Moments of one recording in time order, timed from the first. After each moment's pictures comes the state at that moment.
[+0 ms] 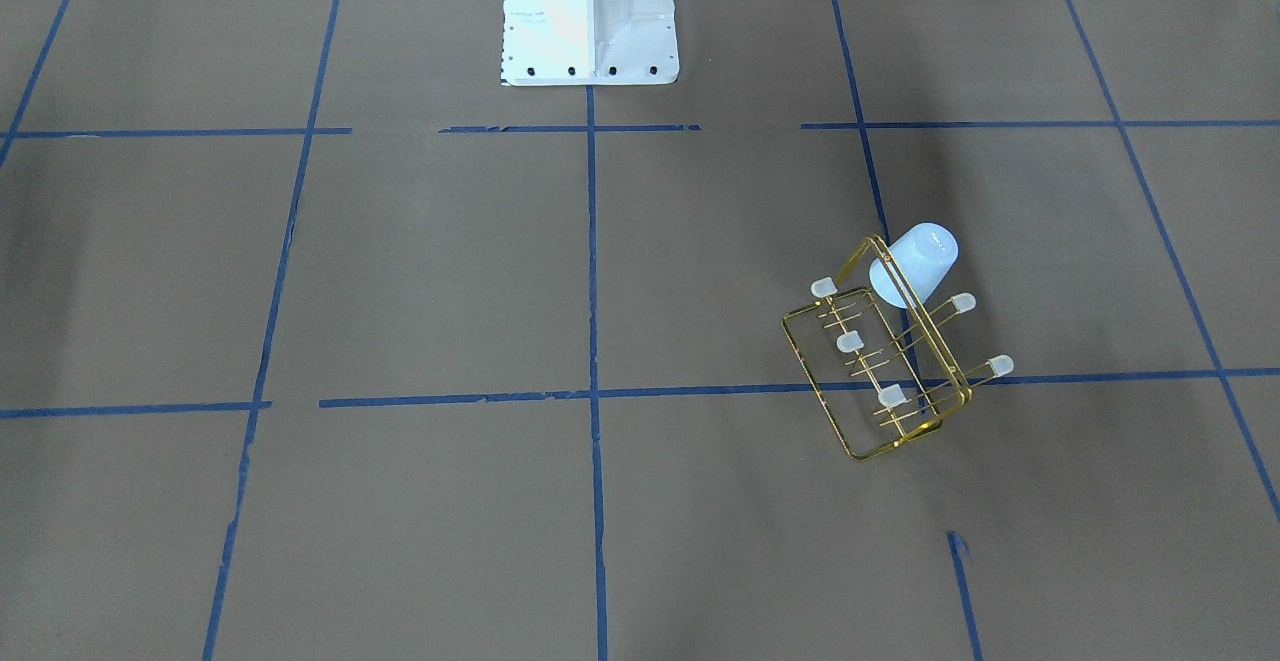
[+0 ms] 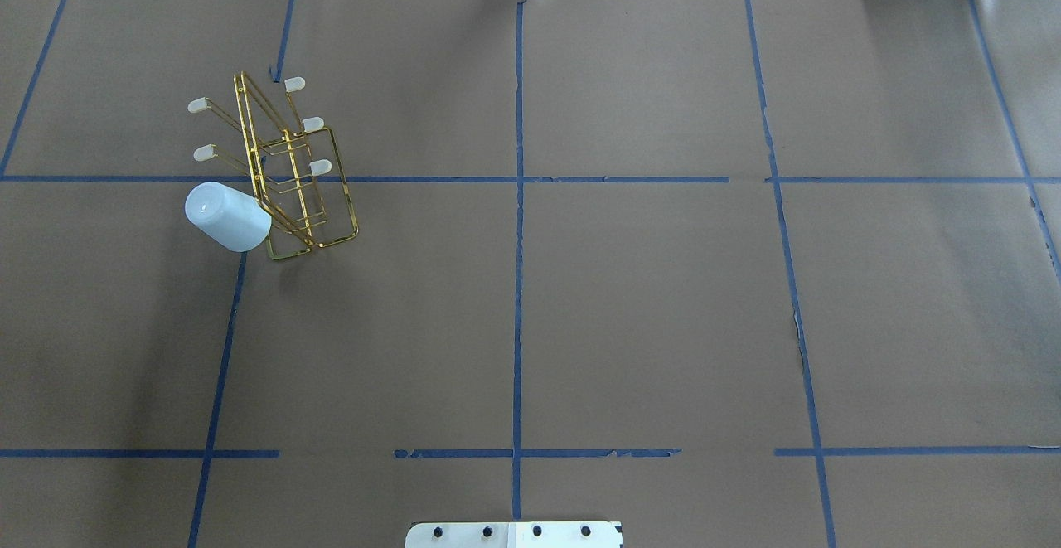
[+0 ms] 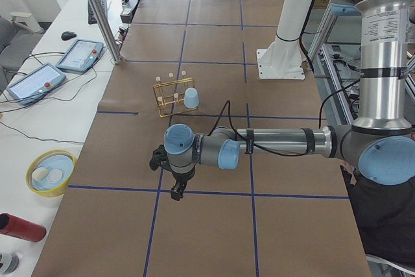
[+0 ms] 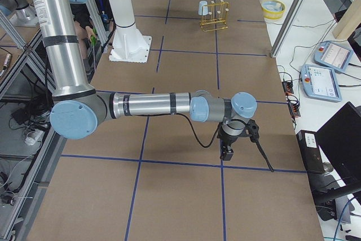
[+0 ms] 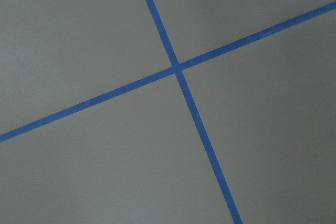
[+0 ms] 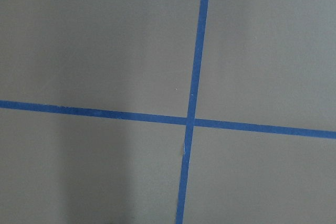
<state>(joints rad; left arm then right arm) -1.51 -1.49 -1.61 -1.69 -2.35 0.21 1.49 -1.38 1.46 -1.67 2.30 -0.04</state>
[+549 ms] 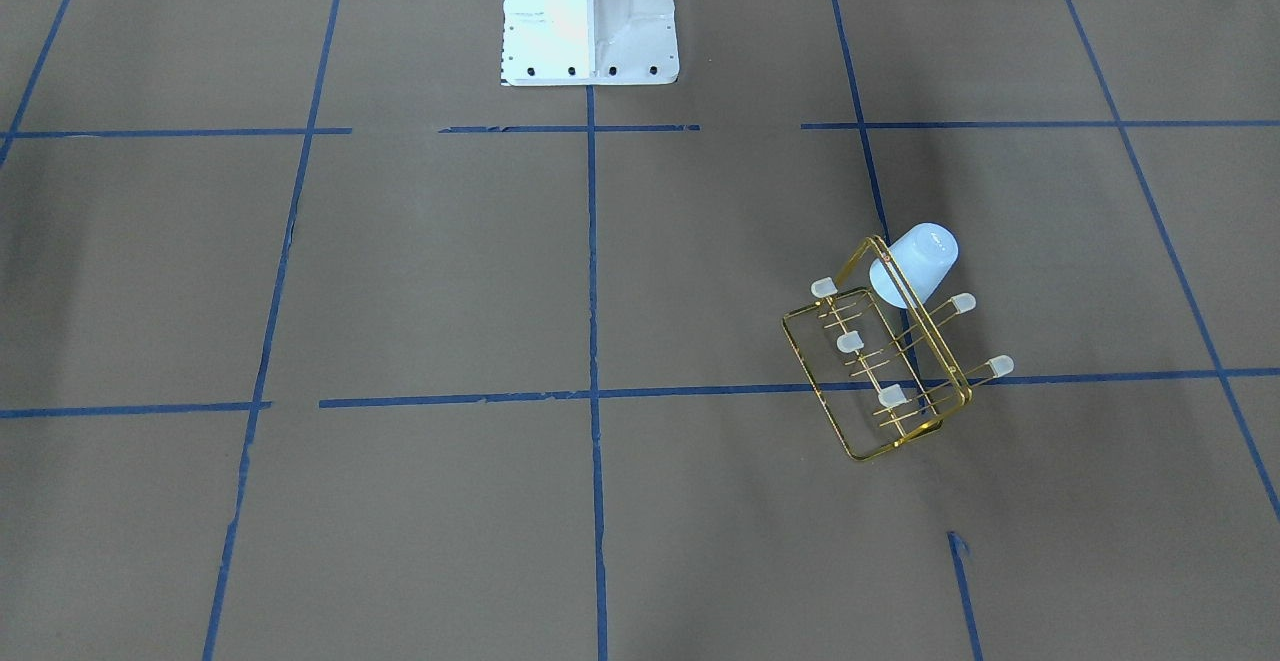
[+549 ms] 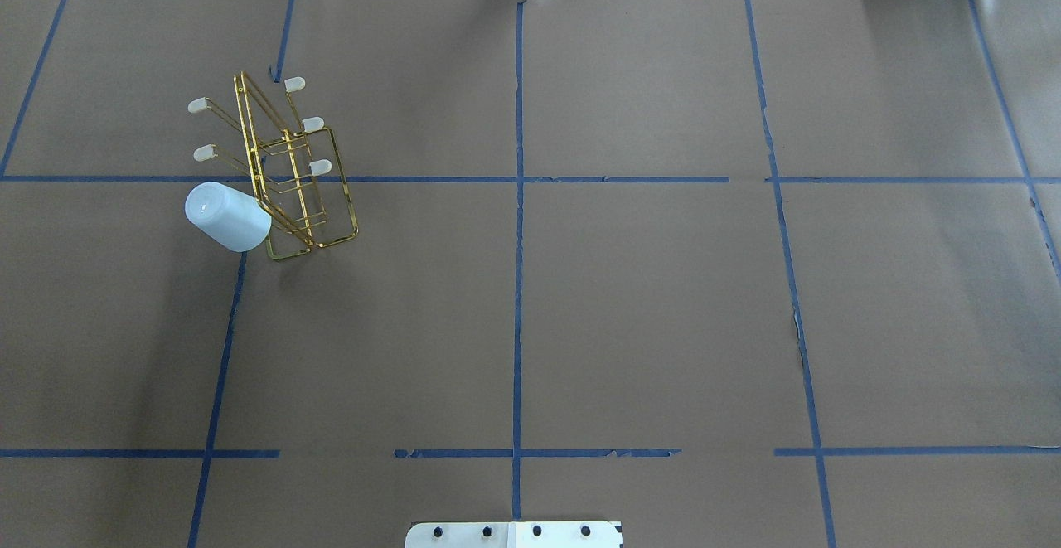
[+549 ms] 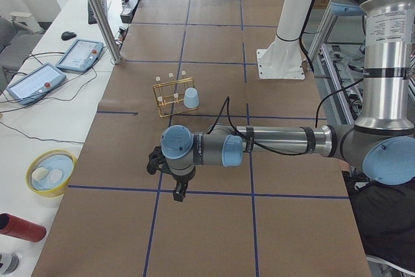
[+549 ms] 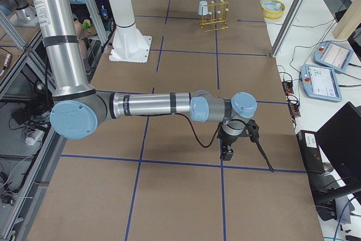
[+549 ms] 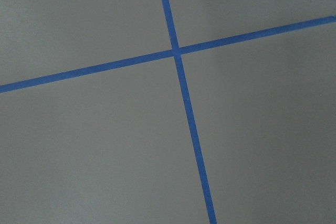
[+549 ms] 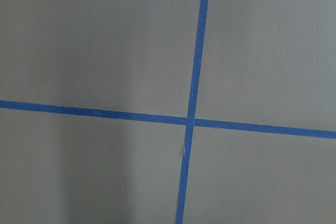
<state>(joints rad) -1.59 -1.51 -1.64 -1.59 -2.40 0.21 1.49 -1.38 1.46 -1.67 2.30 -0.04</state>
